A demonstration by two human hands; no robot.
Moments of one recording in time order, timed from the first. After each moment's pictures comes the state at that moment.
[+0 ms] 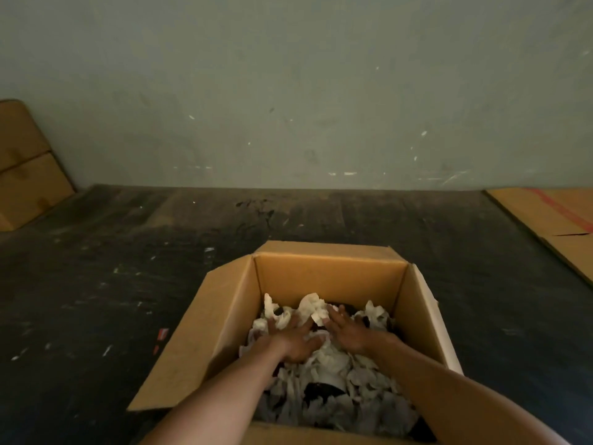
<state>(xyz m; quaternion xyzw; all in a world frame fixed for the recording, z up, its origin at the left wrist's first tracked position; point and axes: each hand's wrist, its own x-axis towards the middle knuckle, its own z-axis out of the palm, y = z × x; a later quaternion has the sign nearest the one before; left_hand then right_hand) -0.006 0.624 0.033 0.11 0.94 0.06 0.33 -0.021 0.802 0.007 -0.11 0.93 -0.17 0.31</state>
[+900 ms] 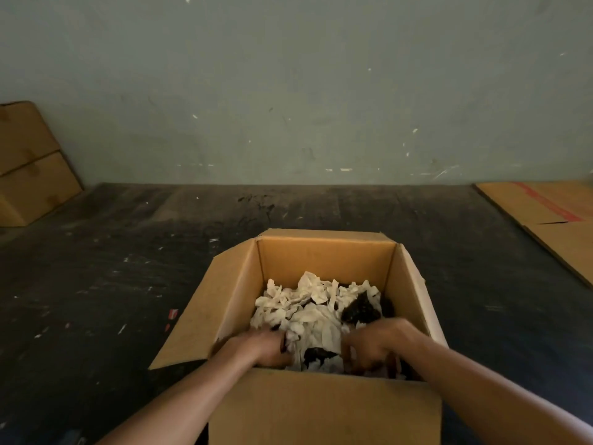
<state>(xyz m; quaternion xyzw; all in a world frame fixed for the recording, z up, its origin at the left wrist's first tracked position) 0.079 0.584 0.069 0.14 0.94 -0.01 0.32 0.086 0.811 0.098 -0.15 0.89 -0.03 0.44</state>
